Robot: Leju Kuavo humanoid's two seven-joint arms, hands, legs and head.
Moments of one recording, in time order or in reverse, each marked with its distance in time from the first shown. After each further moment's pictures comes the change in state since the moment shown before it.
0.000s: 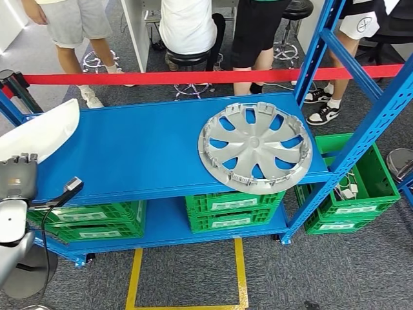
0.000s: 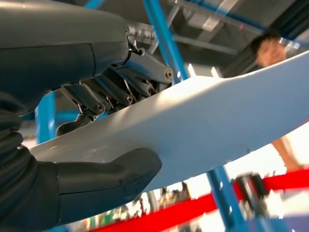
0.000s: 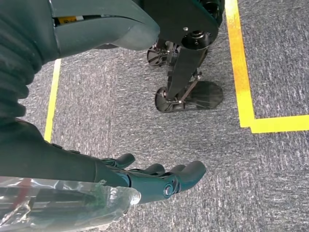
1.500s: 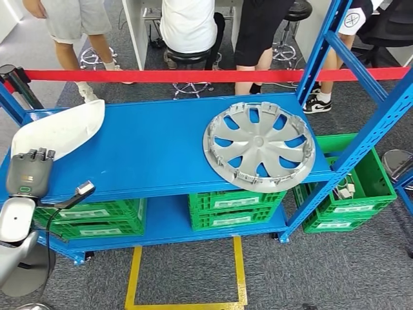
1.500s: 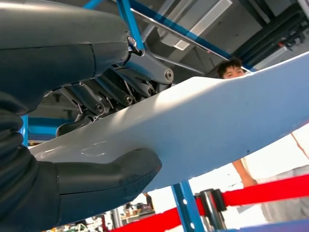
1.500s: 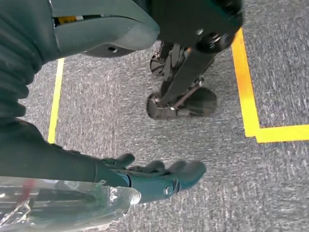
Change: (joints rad) left arm 0.031 0.024 -0.055 -0.136 0.000 -0.027 -0.075; right arm 0.007 0.001 -0.016 0.001 -0.002 0.000 -0.007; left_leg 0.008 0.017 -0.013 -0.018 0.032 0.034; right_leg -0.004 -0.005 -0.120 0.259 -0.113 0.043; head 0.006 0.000
